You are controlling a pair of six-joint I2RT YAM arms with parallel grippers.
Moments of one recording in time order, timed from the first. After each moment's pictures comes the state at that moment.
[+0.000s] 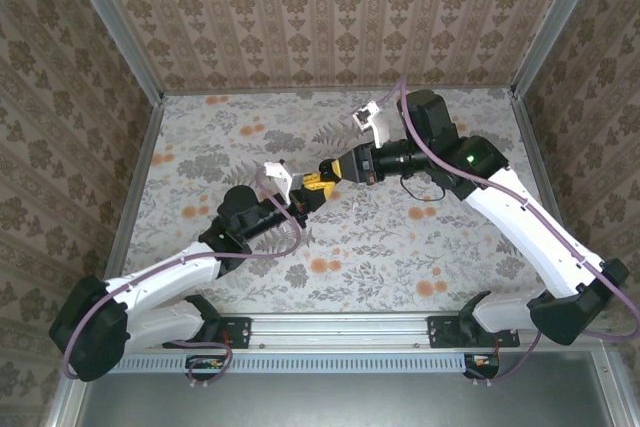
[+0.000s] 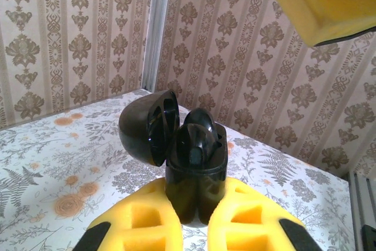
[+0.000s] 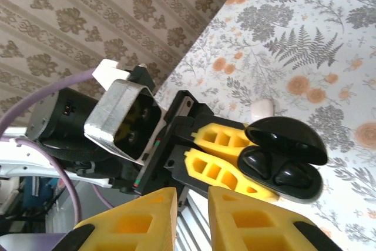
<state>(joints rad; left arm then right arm) -0.80 1.07 0.51 0.61 0.32 -0.22 0.60 1.32 1.51 -0.77 -0.57 0.38</state>
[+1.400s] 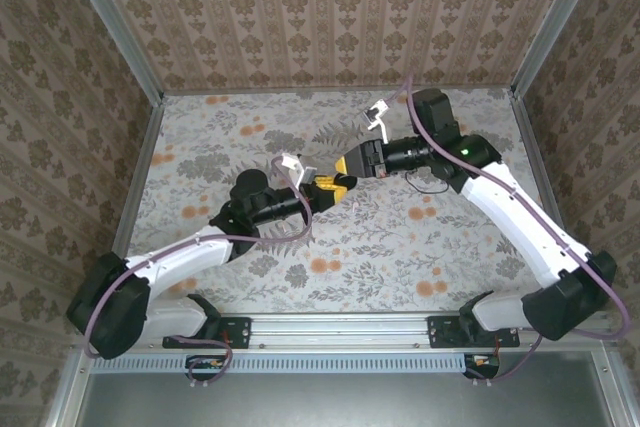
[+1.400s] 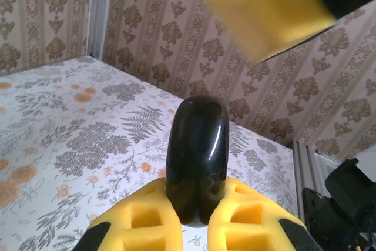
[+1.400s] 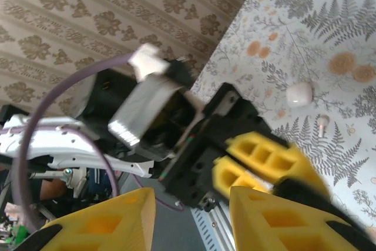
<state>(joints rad) -0.74 1.24 0.60 0.60 0.58 -0.29 0.46 1.33 1.38 -0.63 -0.87 0.47</state>
